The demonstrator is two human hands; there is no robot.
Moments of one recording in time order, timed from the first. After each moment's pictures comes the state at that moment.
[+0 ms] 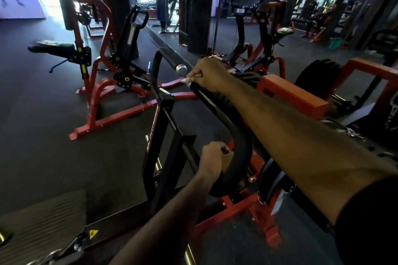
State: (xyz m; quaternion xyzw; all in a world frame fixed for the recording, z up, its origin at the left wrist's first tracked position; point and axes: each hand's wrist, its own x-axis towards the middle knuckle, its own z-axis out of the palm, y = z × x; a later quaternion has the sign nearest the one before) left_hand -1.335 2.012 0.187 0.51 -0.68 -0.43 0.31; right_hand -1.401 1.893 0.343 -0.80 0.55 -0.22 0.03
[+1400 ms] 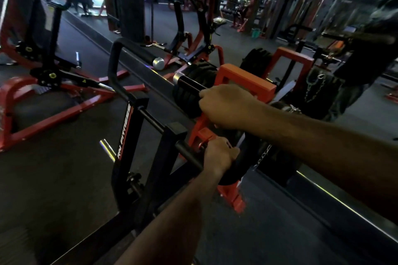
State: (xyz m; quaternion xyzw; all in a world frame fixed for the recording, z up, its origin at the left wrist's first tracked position) left_hand -1.325 2.002 0.176 0.42 -0.73 -0.48 0.24; right_hand -1.341 2.000 0.345 -0.77 0.58 0.19 -0.21
